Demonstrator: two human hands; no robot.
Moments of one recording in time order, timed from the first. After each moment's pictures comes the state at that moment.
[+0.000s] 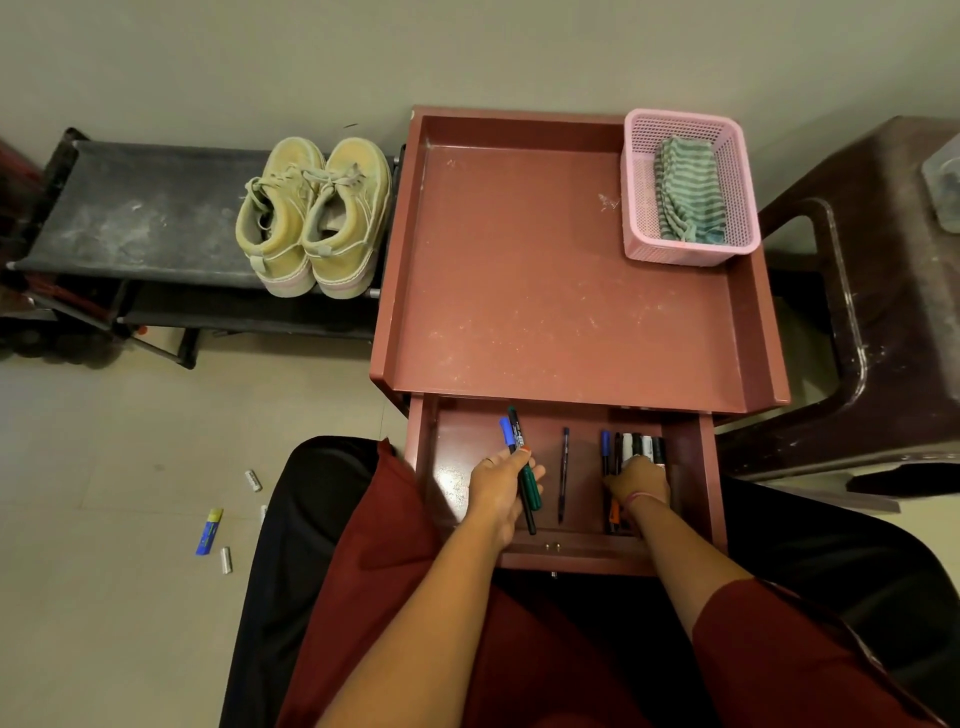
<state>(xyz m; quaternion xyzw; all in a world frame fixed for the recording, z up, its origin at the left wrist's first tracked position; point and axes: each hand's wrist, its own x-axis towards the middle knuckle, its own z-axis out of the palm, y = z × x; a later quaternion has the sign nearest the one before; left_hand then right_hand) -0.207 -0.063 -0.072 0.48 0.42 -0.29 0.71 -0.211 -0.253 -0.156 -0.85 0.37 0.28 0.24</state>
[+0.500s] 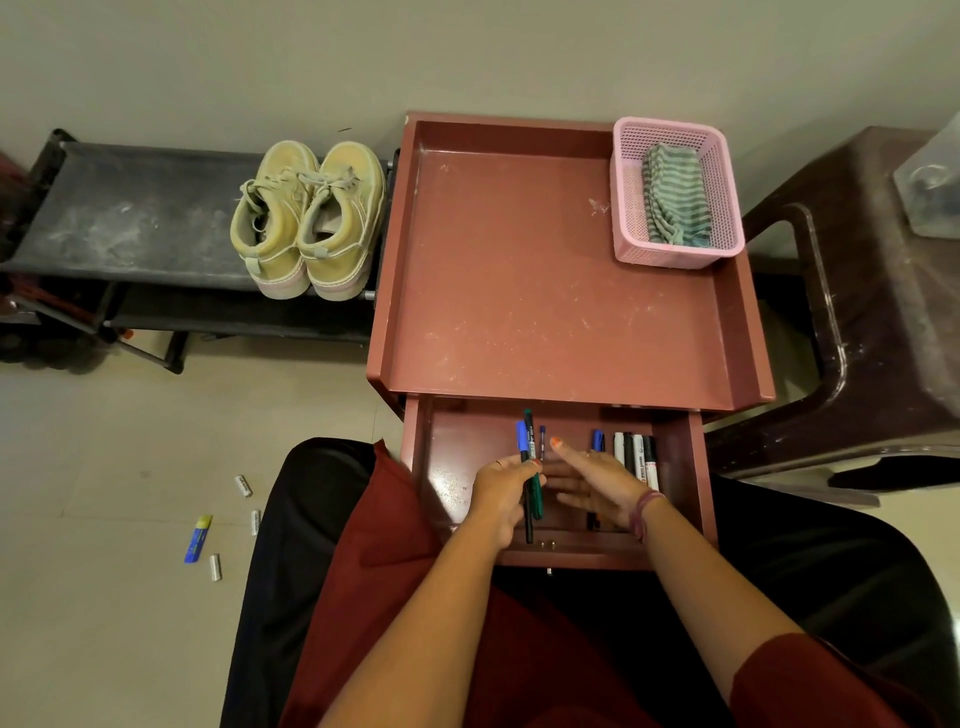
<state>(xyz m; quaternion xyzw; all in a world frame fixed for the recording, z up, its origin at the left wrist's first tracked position) -0.213 -0.067 -0.077 0.52 0.38 -0.35 0.68 -0.210 -0.214 -0.094 -0.57 0.37 0.35 0.64</state>
